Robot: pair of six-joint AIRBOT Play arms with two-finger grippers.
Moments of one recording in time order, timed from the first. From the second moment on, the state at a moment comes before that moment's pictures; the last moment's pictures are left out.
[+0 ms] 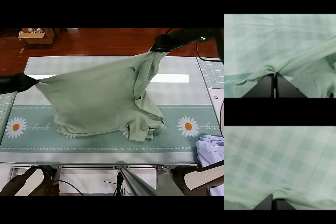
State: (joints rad) left arm 0.38 -1.00 0.99 0.80 -1.13 -1.05; right arm 0.05 -1.73 1.98 -1.05 1.26 1.30
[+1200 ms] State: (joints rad) left arm 0.55 -1.27 0.81 0.95 -1.48 -1.14; right arm -0.23 -1.63 1.87 -1.31 1.54 1.36
